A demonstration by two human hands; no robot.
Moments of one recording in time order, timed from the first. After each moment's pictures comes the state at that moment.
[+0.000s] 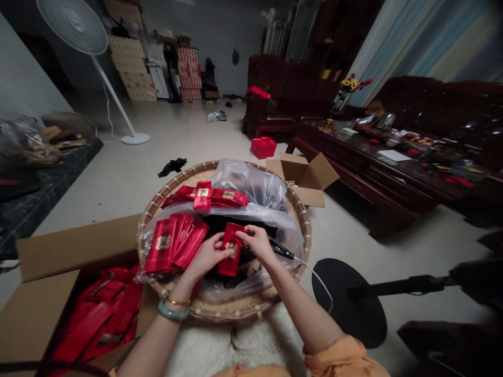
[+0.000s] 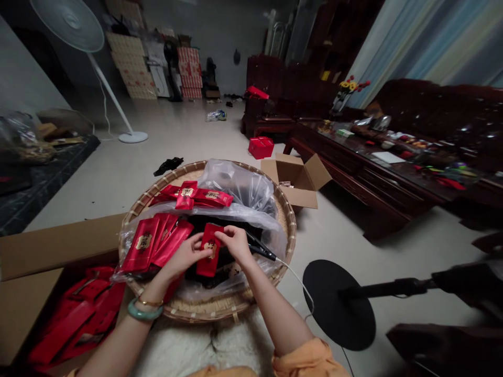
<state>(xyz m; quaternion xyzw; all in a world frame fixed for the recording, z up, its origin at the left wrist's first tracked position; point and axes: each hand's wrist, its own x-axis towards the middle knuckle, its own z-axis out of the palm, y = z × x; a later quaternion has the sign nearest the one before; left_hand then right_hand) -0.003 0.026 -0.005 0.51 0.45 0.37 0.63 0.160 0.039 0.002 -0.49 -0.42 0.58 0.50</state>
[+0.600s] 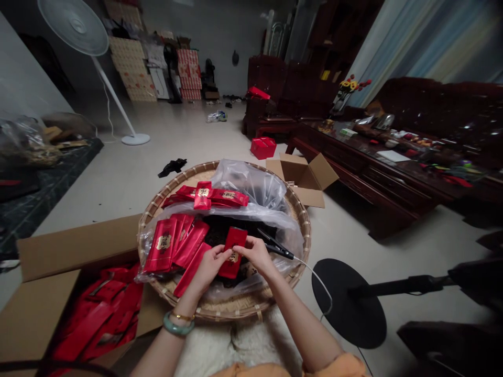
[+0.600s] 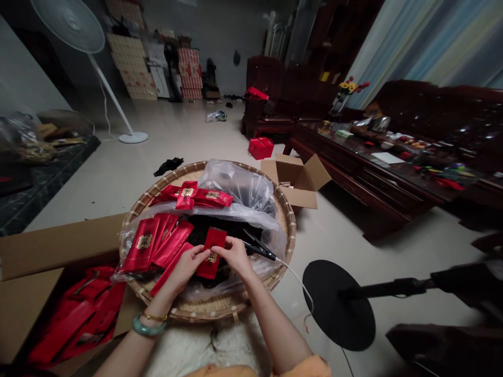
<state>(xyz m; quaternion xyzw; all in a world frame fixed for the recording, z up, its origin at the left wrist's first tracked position) 0.005 0.004 -0.023 0.47 0.48 0.39 0.63 0.159 0.016 -0.017 -0.46 -0.46 0.58 0.49</state>
